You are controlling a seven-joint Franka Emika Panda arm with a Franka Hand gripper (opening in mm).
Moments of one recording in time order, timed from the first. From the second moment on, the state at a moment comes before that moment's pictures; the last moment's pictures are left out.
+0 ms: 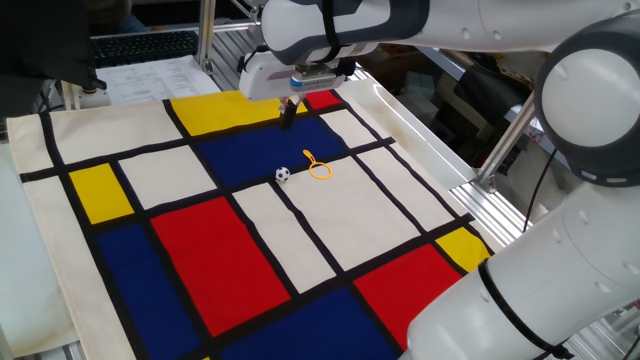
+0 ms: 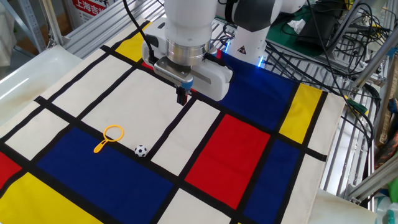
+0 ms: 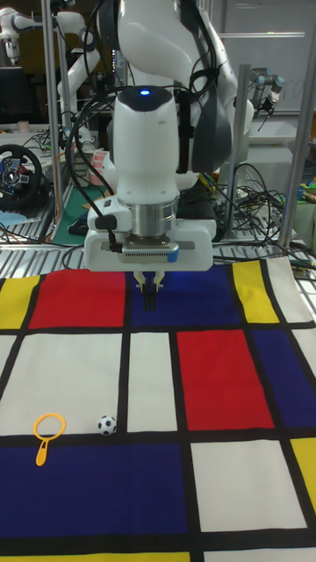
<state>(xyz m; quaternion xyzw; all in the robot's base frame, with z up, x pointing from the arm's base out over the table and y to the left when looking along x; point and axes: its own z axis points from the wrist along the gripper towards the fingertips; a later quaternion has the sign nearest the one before) 0.499 0.000 0.298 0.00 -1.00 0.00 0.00</state>
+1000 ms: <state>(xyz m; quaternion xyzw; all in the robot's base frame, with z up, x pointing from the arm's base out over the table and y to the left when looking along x) 0.500 -0.005 0.296 -0.07 -0.99 -0.02 0.07</state>
